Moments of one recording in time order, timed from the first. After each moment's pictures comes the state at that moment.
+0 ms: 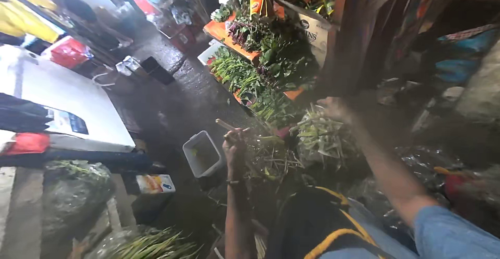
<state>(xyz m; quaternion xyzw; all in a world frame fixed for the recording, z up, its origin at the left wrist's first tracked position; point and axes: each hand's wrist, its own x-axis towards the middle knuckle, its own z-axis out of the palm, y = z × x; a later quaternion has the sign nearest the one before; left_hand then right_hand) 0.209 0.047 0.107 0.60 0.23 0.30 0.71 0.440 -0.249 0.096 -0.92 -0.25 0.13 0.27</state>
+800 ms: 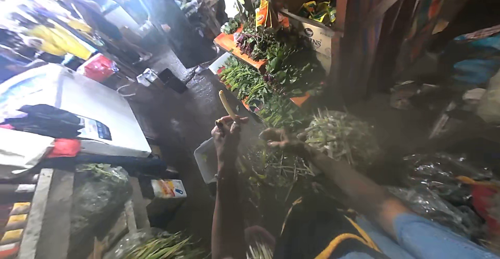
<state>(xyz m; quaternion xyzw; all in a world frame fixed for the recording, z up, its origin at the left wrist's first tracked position) 0.225 0.042 0.222 0.70 0.23 0.28 0.61 0.326 -0.110 0.096 -0.53 -0.42 0.31 0.66</state>
